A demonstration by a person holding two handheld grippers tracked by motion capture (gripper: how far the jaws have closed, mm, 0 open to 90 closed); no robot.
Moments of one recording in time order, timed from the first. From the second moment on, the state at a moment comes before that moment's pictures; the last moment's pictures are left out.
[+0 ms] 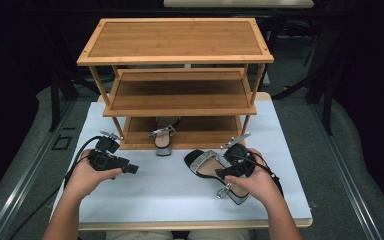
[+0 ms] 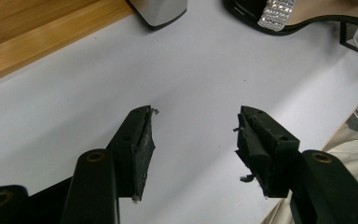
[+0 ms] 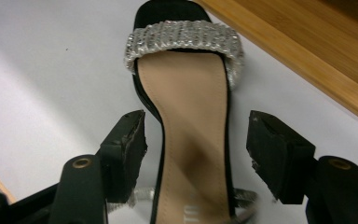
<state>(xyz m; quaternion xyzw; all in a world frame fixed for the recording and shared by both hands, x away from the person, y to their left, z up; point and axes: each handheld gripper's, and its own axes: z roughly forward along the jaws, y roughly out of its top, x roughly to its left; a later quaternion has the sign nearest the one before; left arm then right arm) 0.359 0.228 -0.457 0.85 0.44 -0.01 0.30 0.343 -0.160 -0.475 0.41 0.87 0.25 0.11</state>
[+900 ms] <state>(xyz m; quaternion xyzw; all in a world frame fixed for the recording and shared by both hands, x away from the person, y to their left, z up) 0.358 0.235 -0.459 0.84 0.45 -0.01 0.30 0.357 -0.153 -0.497 0.41 0.89 0.19 0.06</state>
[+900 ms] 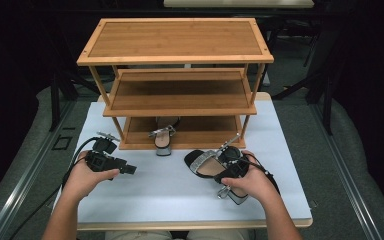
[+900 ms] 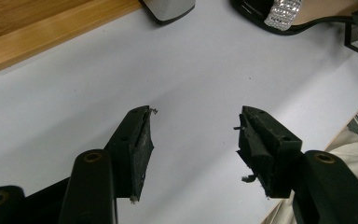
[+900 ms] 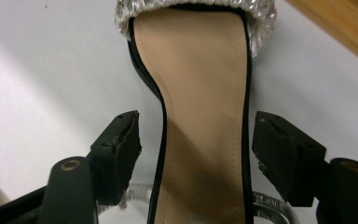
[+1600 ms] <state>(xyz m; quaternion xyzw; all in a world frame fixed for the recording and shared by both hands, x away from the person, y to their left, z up) 0.358 0.244 -0.456 0.83 0.46 -0.01 0.31 0.378 -0.144 -0.504 0.41 0.91 0.08 -0.02</state>
